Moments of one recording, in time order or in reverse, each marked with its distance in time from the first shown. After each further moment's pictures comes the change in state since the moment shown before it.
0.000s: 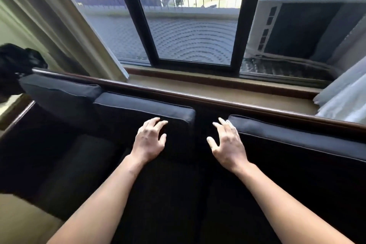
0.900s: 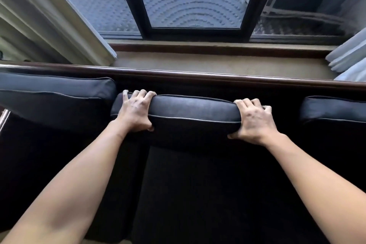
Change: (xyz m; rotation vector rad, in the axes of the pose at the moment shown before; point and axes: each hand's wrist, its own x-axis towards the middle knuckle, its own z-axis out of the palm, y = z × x) left_hand 0.180 -0.261 -0.049 0.431 -0.338 0.290; right_hand 0.113 -0.109 0.112 -0.526 -0.188 0.148
